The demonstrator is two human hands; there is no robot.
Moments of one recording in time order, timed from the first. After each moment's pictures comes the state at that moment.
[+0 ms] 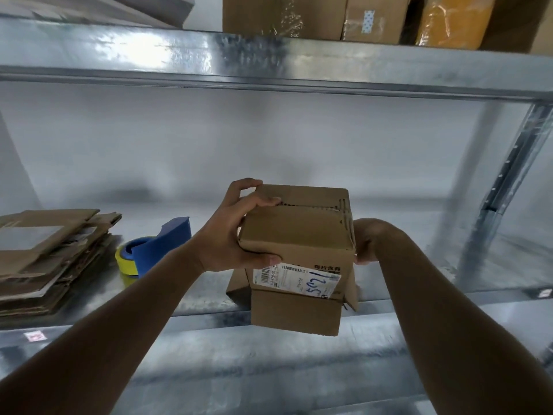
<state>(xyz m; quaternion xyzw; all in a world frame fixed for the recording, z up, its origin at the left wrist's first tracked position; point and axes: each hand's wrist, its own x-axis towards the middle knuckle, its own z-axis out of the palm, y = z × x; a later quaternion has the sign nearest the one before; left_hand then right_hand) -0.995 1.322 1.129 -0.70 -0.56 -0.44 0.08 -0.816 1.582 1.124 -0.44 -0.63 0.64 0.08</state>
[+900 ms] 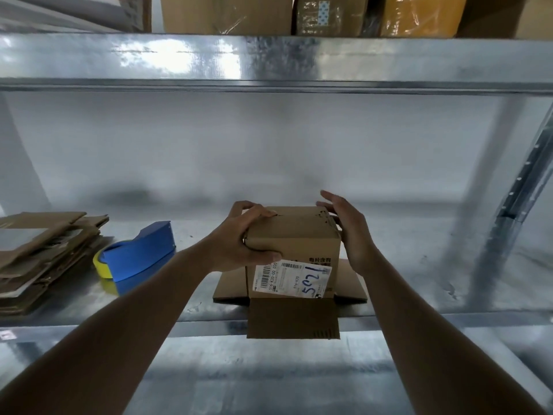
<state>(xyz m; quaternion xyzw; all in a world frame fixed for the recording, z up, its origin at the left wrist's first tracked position) -0.978 1.392 1.114 -0.58 -0.72 -0.38 -0.02 -0.806 1.609 1.108 -0.09 -0.68 0.63 0.35</state>
